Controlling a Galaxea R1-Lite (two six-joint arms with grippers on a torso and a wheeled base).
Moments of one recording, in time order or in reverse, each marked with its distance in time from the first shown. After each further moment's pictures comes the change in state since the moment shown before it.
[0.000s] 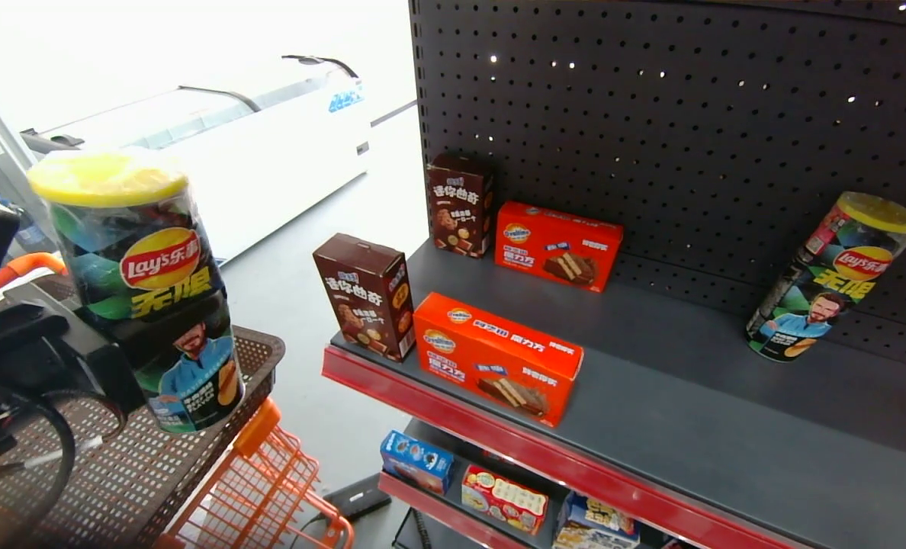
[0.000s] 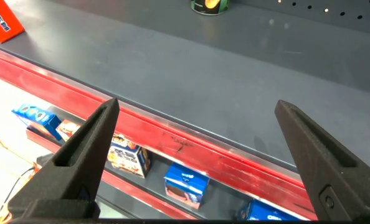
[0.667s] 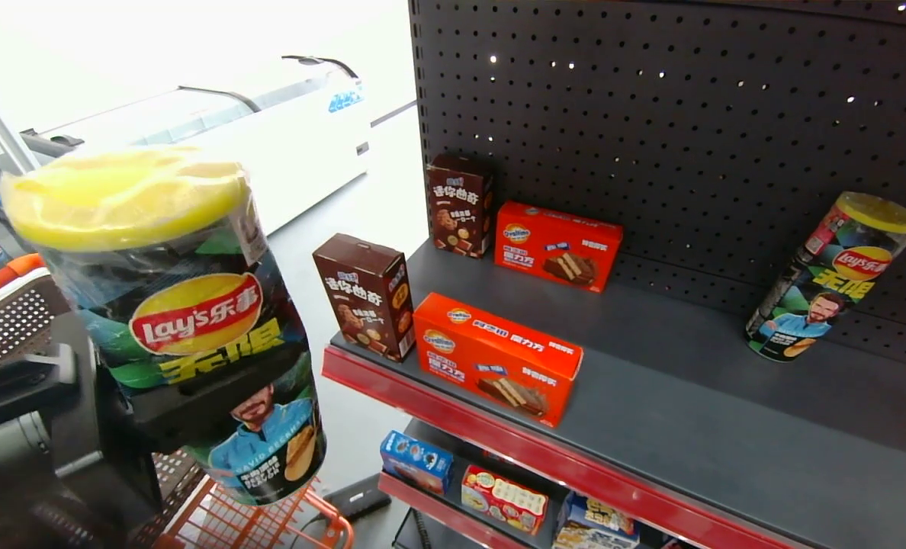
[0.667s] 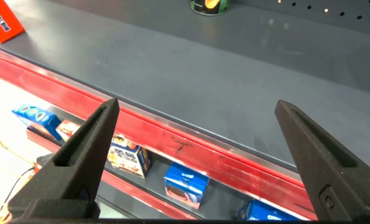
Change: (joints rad) left arm -0.364 -0.074 0.022 0.009 -0.029 -0.048; right arm 0.000 0.000 0.000 0.000 0.000 0.000
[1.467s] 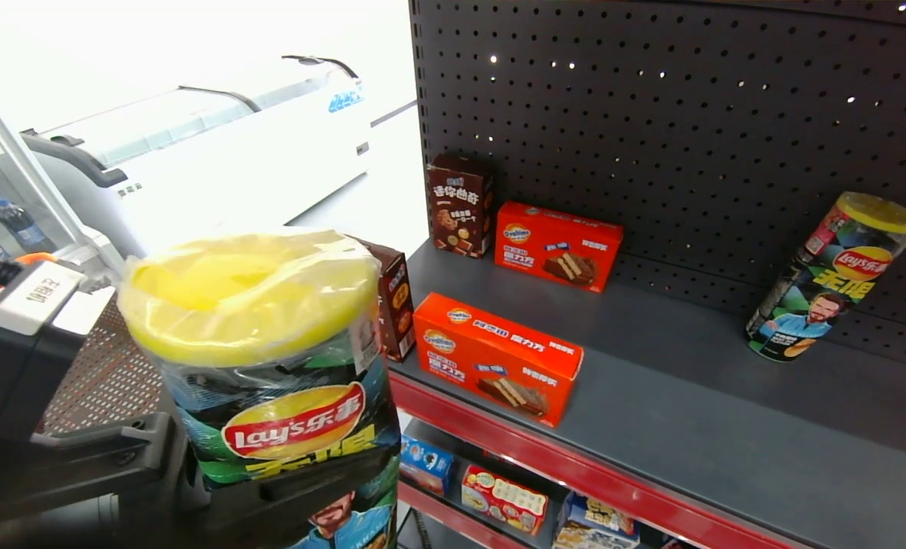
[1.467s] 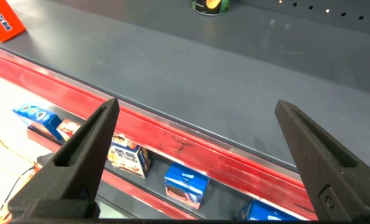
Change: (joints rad) left arm -0.200 0.081 0.007 -0.010 -0.077 -0.064; right arm 0.000 0.000 0.000 0.000 0.003 -0.002
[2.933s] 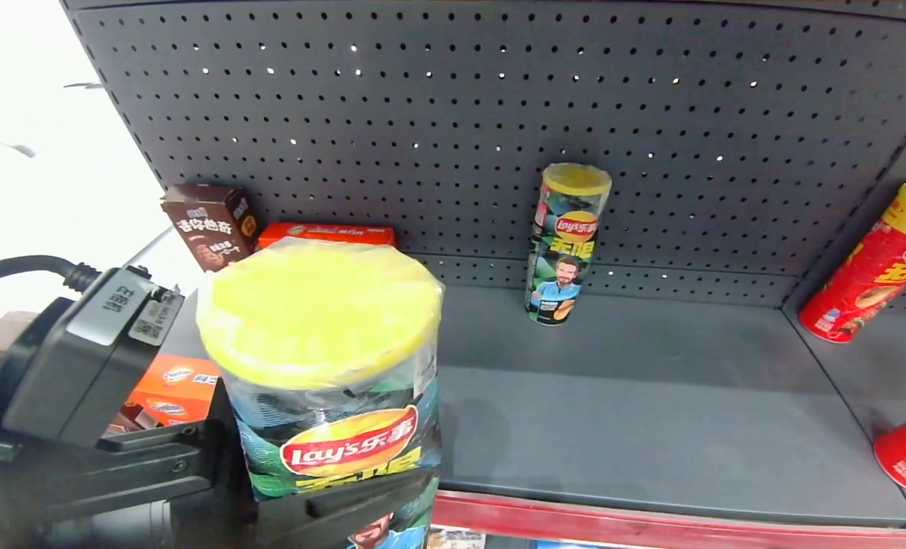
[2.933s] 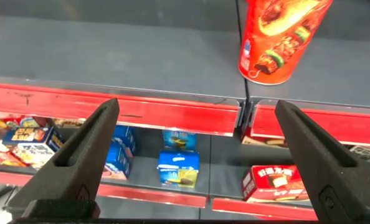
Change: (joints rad) left arm -0.049 0.058 -0.026 -0.006 -0.019 -0.003; right arm 0.001 0.000 0.000 0.000 0.001 0.001
